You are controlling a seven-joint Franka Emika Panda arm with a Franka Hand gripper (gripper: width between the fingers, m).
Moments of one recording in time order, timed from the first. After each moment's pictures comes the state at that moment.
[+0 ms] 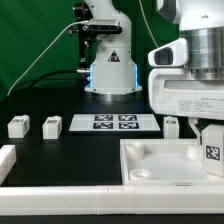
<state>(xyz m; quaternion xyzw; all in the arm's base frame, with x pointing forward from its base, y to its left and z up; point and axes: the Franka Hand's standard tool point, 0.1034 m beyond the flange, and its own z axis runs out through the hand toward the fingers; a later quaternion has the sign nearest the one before) 0.616 0.119 0.067 -0.92 0.38 0.00 0.07</state>
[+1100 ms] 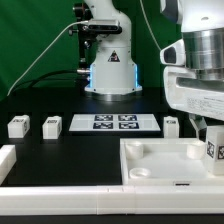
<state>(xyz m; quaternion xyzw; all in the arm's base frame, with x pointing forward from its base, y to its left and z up) 0.615 0.126 0.068 -0.87 0.49 0.02 0.08</state>
